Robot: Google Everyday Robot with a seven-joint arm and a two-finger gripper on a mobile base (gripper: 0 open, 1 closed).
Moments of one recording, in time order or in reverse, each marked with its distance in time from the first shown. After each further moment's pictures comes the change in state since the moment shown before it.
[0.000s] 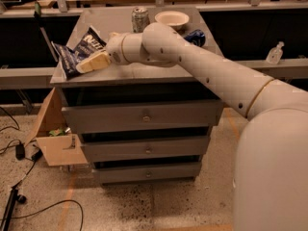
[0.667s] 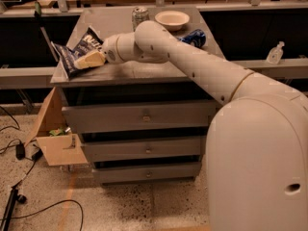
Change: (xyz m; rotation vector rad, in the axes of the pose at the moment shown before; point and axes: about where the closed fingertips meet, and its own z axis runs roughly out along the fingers) arm 0.013 -0.012 0.035 -0.019 0.052 0.095
